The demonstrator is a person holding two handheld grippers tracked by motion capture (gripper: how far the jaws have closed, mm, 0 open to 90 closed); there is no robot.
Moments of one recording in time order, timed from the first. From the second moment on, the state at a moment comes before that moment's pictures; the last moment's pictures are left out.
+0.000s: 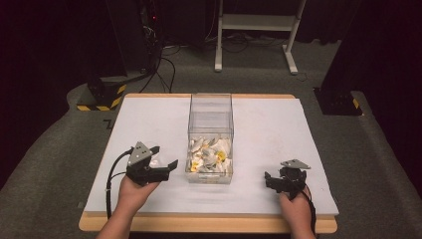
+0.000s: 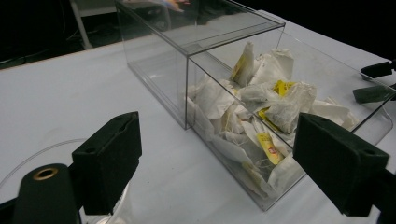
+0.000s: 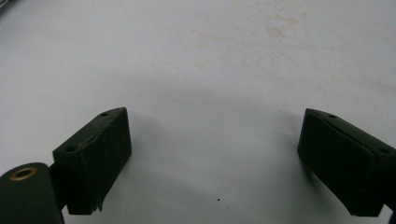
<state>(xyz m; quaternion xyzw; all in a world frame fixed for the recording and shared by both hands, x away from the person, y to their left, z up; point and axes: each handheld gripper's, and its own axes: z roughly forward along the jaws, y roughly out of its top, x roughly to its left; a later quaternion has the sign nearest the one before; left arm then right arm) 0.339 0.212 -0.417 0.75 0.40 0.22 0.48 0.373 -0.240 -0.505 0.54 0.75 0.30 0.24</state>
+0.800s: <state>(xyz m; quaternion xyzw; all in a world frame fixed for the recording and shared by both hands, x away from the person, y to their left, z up) 0.351 0.178 -0.413 0.76 0.38 0.19 0.49 0.373 -0.239 -0.505 0.54 0.75 0.30 0.24</state>
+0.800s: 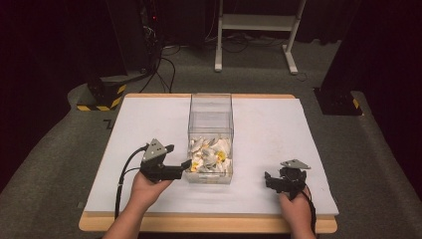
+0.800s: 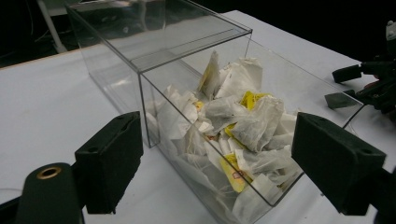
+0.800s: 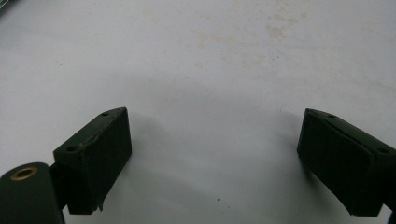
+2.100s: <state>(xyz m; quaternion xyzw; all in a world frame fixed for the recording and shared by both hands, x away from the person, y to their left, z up) 0.380 0.110 -0.412 0.82 0.33 0.16 0.43 0.373 -0.239 -0.505 0.54 0.75 0.30 0.24</state>
